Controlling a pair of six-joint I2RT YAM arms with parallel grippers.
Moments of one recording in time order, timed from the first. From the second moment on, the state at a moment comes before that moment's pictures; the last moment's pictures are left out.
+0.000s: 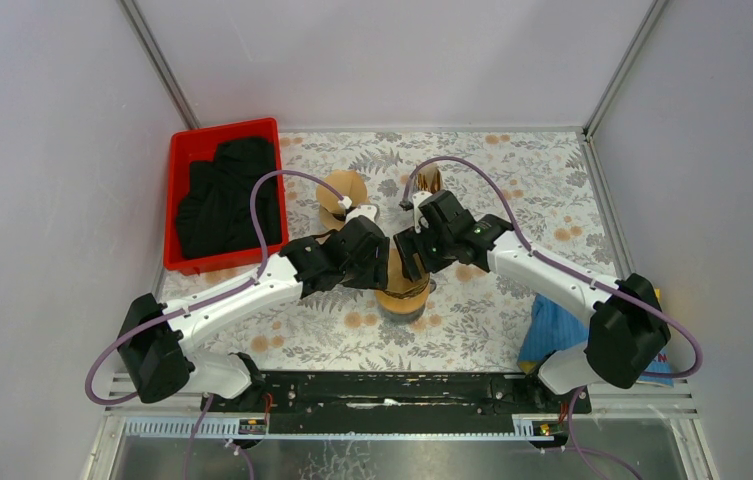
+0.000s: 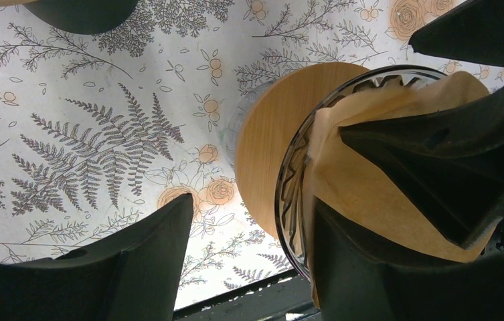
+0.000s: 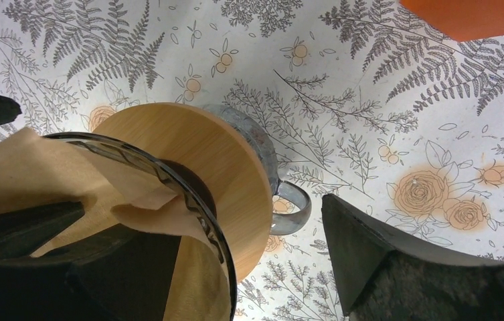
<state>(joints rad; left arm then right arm) -0.90 1.36 1.08 -0.66 -0.19 -0.69 0.72 1.46 1.10 -0.59 -0.06 0.21</state>
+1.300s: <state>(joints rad) -0.90 1.36 1.07 -0.65 -0.19 -0.69 0.72 1.36 1.05 -0.57 -0.10 0.23</state>
